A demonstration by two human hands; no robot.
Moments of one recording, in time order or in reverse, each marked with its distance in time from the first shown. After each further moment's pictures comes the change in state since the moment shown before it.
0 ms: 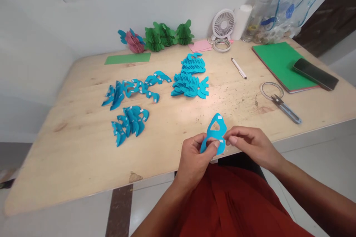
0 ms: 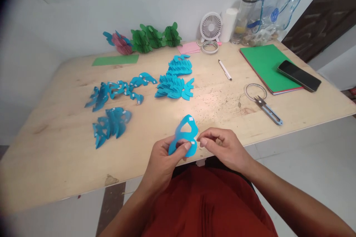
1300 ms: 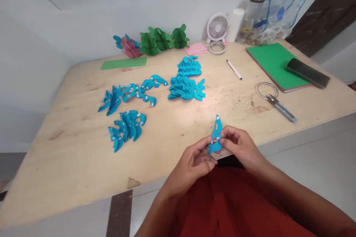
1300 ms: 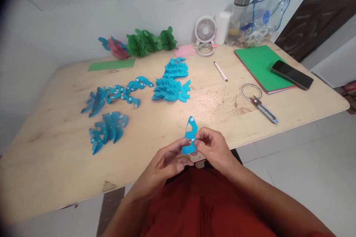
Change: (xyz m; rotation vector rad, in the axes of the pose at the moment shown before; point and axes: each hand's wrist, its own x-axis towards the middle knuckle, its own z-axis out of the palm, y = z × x) left_hand -0.002 -0.013 -0.022 -0.181 -0.415 -0.029; right_hand 0.007 0.006 0.029 0.352 0.128 0.234
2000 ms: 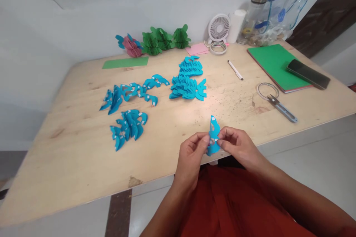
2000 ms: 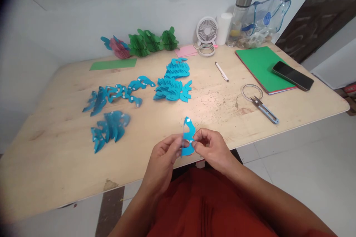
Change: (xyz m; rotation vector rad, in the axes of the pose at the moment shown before) left_hand 0.015 -0.005 0.013 -0.048 0.427 0.094; right_hand 0.002 -0.002 0.004 -0.041 -0.017 0.024
